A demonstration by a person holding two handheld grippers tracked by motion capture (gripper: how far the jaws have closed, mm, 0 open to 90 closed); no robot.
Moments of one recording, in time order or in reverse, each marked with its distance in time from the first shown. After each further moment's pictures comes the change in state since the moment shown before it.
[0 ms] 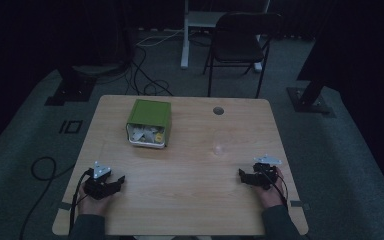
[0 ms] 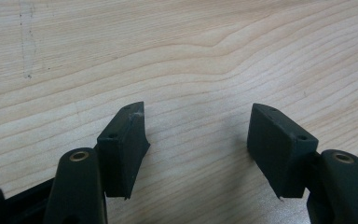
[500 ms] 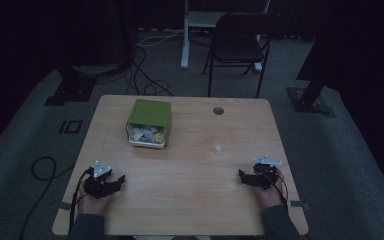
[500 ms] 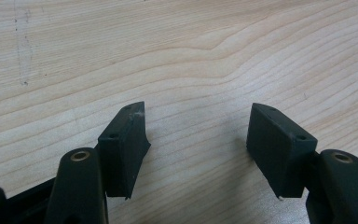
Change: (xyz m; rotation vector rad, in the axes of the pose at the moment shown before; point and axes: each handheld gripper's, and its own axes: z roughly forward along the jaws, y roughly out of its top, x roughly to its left) left arm 0.002 0.002 0.002 -0.001 -0.016 0.014; right arm 0.000 -0.001 -0.001 0.001 0.010 -0.007
